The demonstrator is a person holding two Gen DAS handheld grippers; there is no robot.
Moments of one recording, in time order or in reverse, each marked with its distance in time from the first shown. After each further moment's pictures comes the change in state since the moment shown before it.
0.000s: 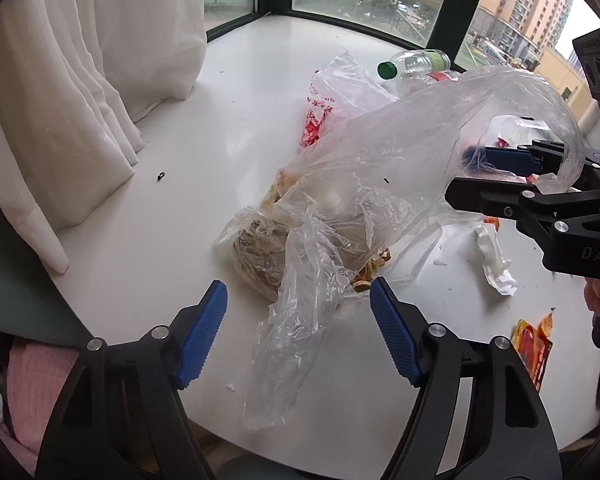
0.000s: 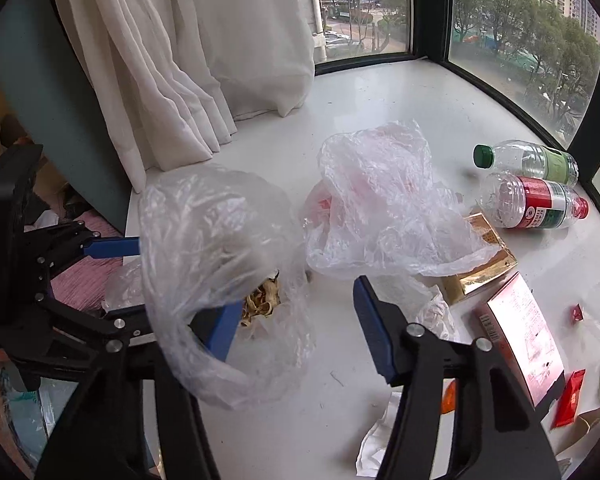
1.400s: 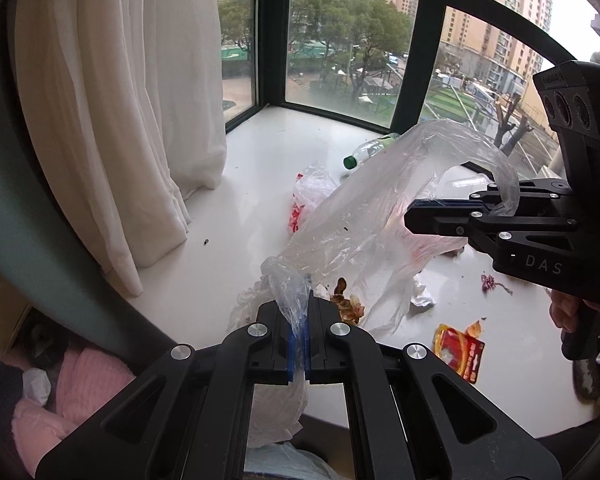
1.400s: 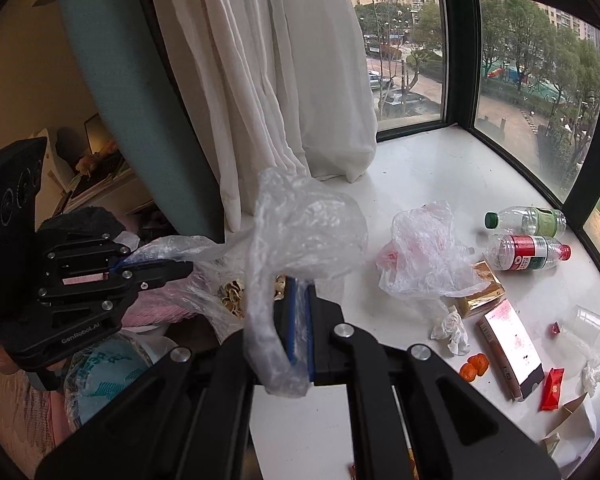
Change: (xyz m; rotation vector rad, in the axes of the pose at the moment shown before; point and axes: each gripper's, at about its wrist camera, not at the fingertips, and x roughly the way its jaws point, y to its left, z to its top) left arm -0.203 -0.021 -0.025 0.021 -0.252 0.014; right arm -0.148 0.091 0.006 -0.084 -0.159 0.105
